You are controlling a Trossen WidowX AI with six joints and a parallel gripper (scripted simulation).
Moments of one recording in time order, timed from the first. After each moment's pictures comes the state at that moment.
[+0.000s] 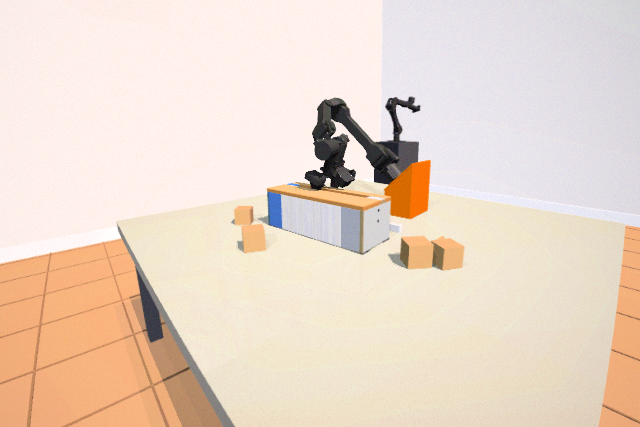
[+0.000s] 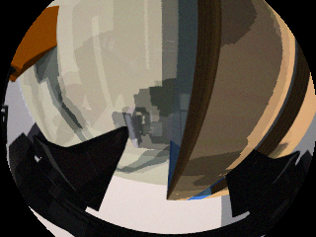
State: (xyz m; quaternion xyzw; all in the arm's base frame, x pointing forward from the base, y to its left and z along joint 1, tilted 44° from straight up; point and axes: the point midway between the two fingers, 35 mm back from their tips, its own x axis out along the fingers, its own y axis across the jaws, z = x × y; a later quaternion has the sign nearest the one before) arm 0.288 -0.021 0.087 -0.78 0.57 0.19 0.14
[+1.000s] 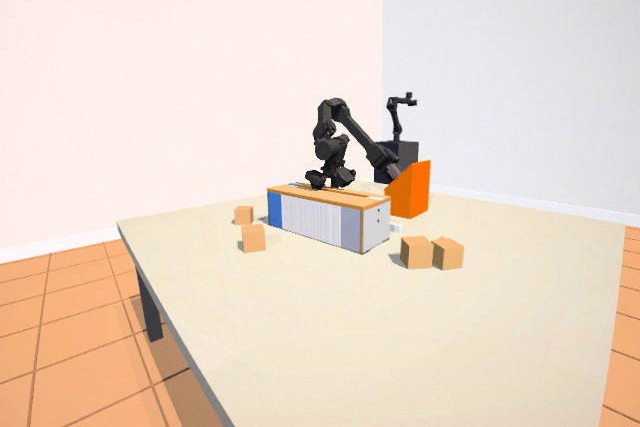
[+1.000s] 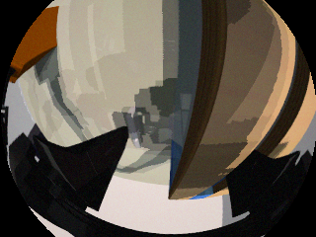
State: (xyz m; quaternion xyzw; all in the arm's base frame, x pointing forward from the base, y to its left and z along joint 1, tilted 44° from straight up) arm 0.286 -0.021 0.088 -0.78 0.57 0.18 0.14
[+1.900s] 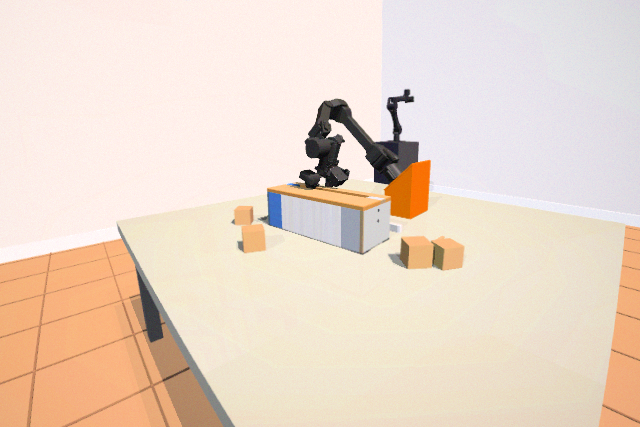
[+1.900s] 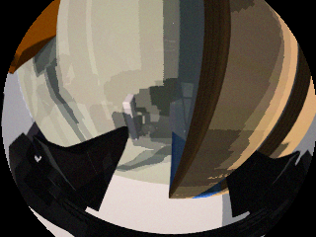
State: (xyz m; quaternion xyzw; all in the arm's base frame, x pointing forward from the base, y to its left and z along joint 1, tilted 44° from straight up) arm 0.292 -0.040 0.105 -0.78 0.57 0.19 0.14
